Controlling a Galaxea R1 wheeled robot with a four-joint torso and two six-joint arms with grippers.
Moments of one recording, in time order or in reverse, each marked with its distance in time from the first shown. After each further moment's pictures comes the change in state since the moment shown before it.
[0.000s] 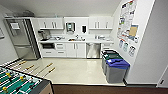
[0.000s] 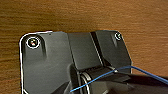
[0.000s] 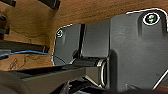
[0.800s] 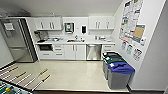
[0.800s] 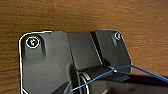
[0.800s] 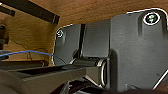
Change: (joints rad) left arm 0.002 0.003 0.000 0.000 -0.003 0.000; right arm 0.000 0.000 0.000 0.000 0.000 0.000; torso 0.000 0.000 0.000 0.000
